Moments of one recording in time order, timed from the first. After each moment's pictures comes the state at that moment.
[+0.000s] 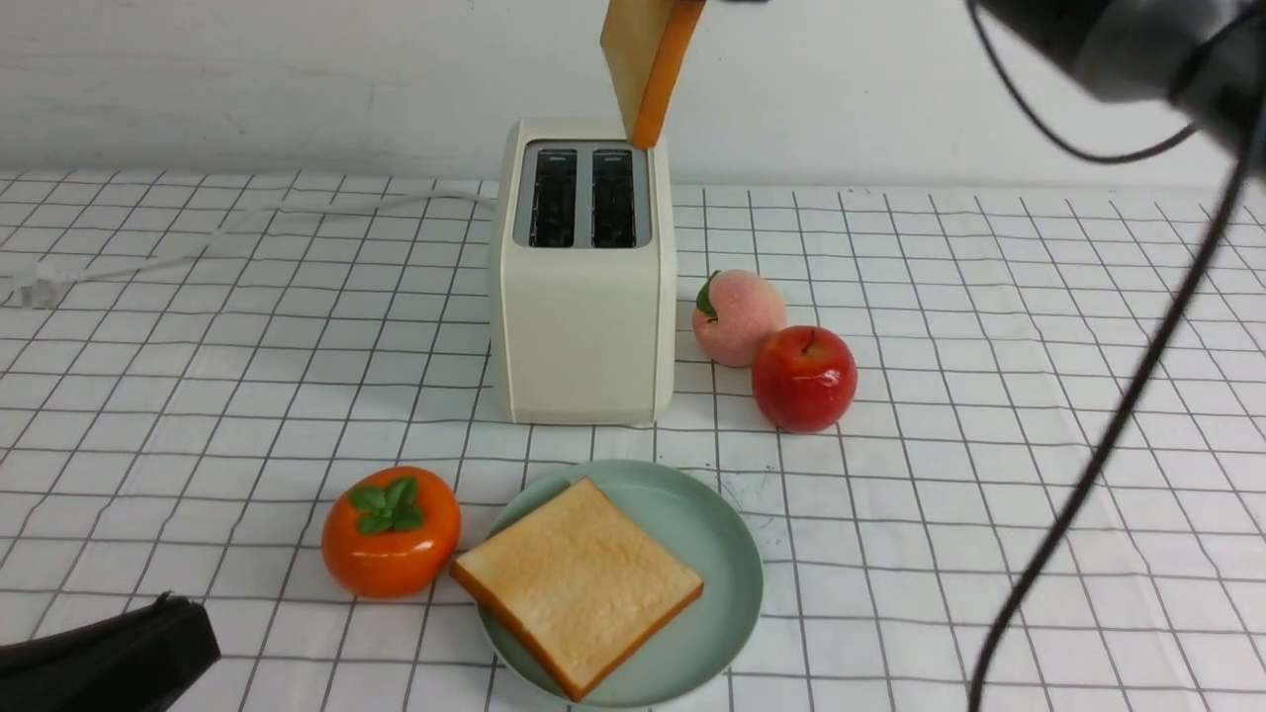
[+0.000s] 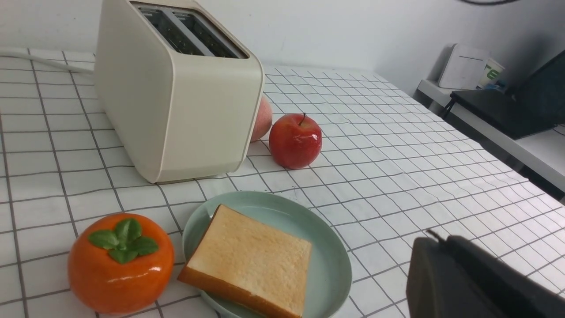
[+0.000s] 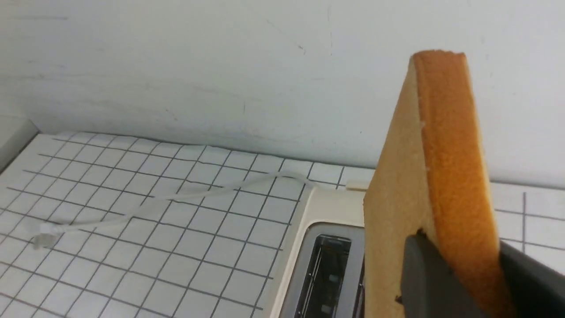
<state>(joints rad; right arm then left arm) 0.58 1.98 -2.27 -0.22 0.76 0.48 -0.61 0.28 -0.34 -0.13 0.25 -0.20</state>
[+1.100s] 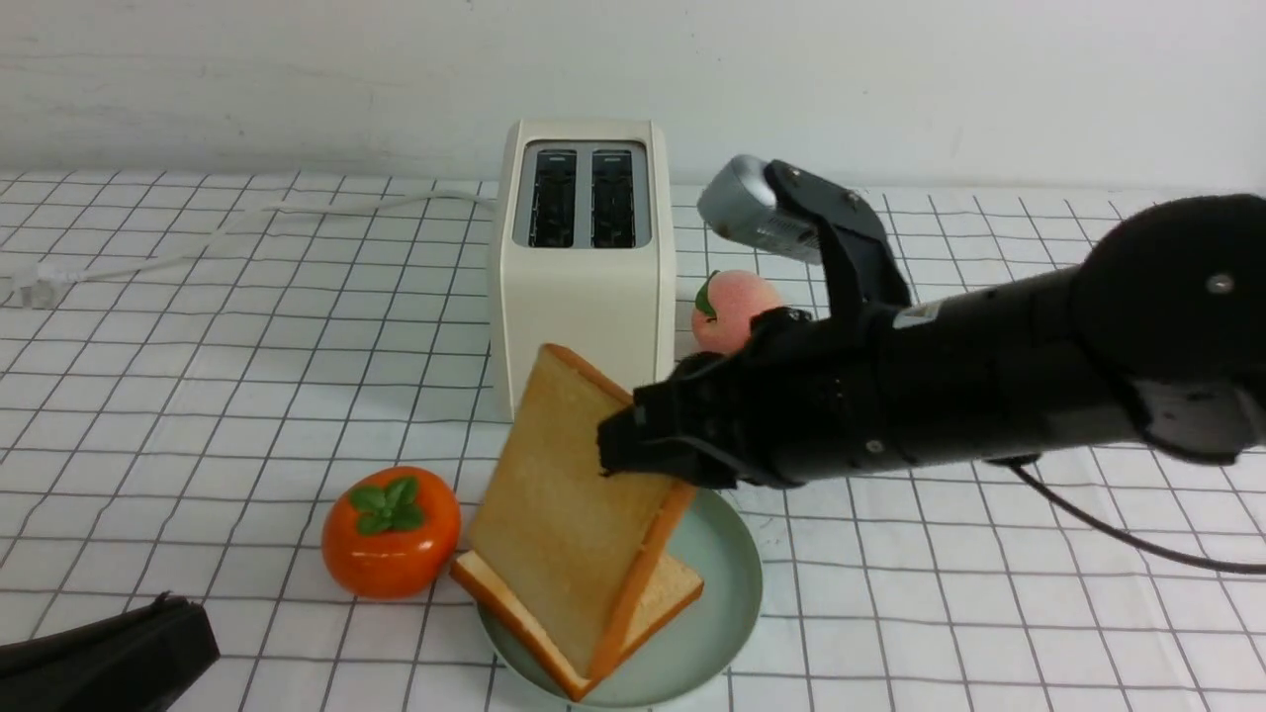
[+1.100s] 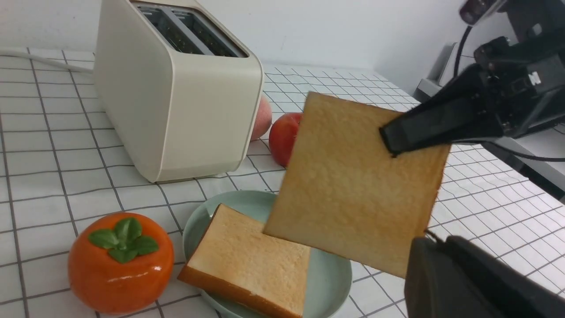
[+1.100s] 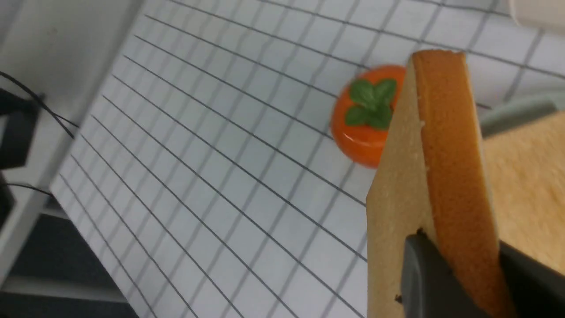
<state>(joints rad) 0.62 1.50 -1.09 1.07 0.48 -0.47 -0.61 0.28 -0.34 -0.13 0.25 -0.20</state>
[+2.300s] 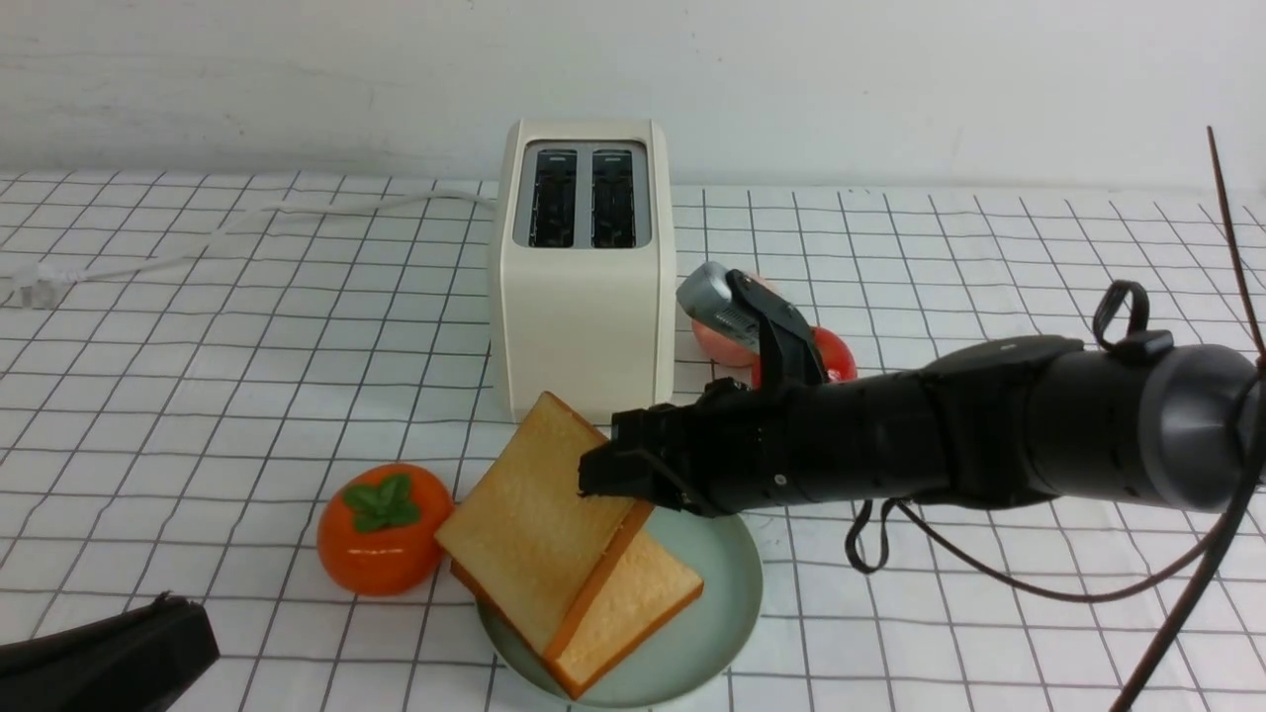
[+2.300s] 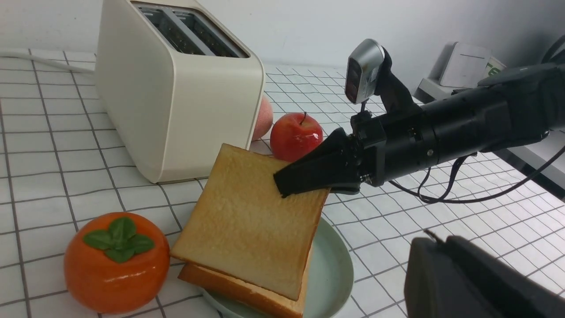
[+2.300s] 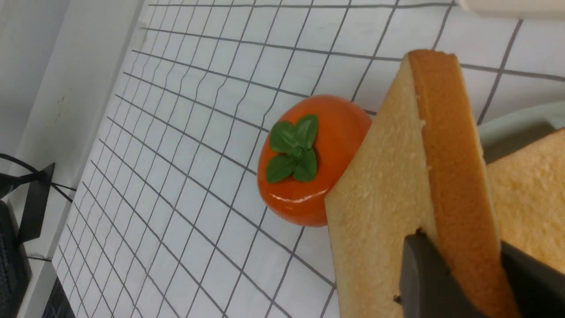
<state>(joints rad) 0.52 1.84 -1.09 1.68 0.51 -1.04 -0.61 0.28 -0.34 -0.13 0.25 -0.20</state>
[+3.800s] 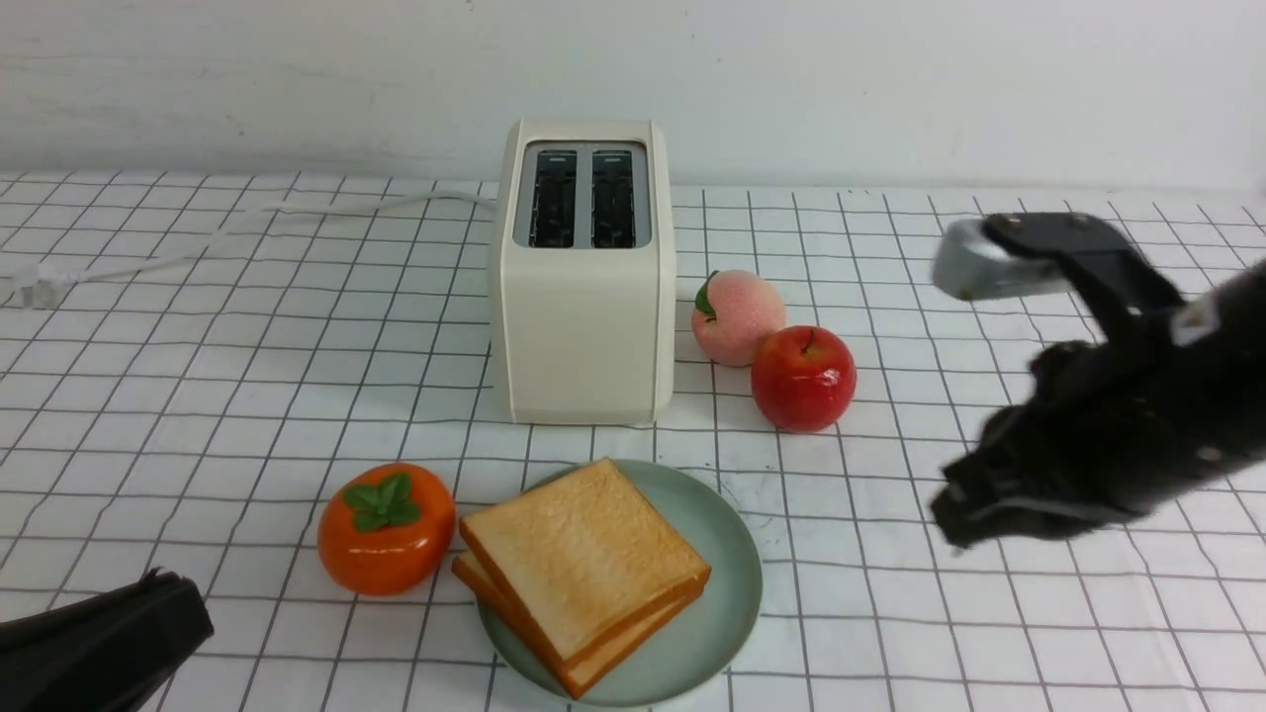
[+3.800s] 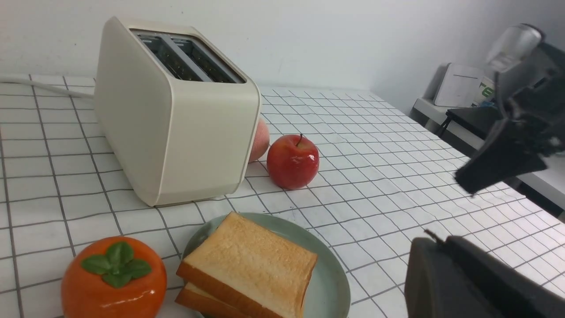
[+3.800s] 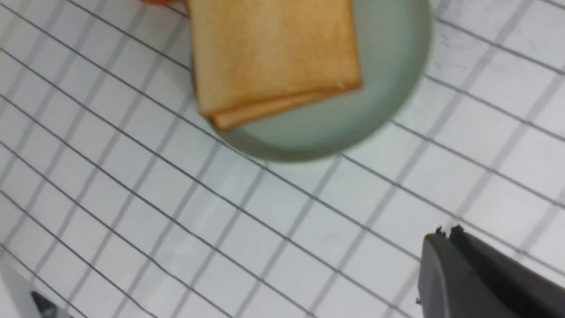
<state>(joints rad) 0.35 1.29 -1.08 0.39 0.97 -0.15 -0.61 0.28 -0.34 -0.12 0.21 -0.20</state>
